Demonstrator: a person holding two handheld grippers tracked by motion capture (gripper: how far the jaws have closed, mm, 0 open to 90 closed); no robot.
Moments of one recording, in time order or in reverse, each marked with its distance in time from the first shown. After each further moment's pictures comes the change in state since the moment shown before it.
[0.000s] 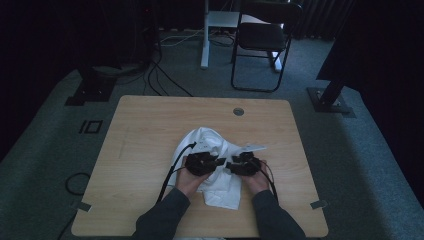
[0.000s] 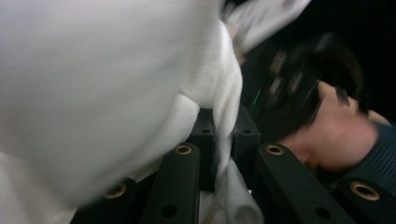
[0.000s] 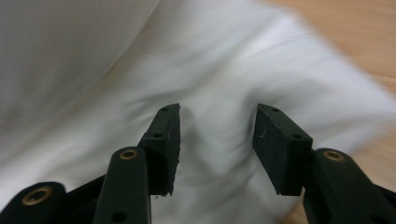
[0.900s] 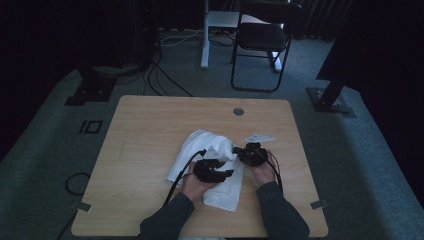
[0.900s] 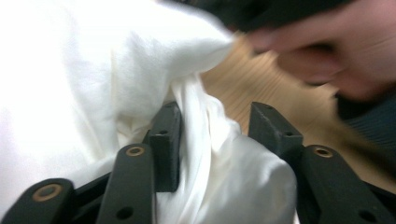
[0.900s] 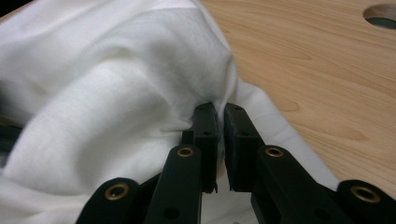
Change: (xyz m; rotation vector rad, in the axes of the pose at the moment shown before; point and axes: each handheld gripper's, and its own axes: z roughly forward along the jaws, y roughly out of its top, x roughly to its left) left arm -0.015 -0.006 0.014 0.063 -0.007 0.017; right arm -0.010 0.031 -0.022 -0.063 0.000 -0.056
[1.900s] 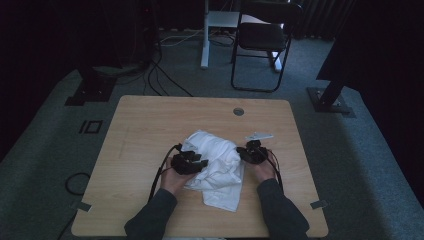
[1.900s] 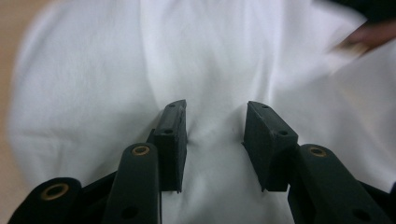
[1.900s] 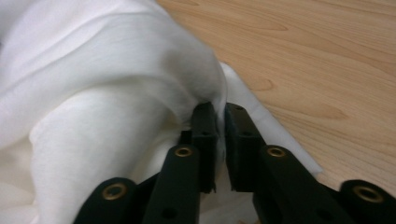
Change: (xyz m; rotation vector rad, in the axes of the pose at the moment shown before) left arm 0.056 -0.026 -0.024 0.067 0.223 -0.099; right arm -0.020 -0.006 0.018 0.069 -0.050 0.040
